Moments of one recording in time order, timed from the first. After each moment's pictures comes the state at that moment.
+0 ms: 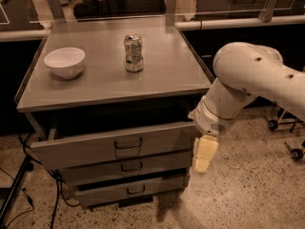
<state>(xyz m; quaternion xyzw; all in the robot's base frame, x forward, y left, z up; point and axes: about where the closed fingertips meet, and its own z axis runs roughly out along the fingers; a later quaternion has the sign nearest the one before) 0.470 -0.133 0.757 -0.66 0.74 0.10 0.09</state>
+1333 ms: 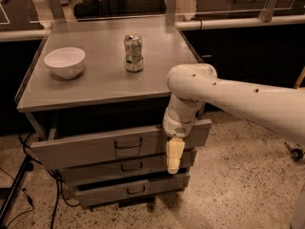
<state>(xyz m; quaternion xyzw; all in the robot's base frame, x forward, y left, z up) 0.526 -0.070 0.663 -0.71 0.69 0.10 0.04</state>
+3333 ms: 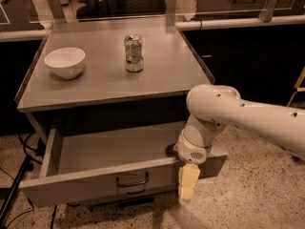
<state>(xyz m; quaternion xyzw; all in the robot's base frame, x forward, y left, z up) 0.440 -0.094 0.652 -0.68 0.72 0.16 0.02</state>
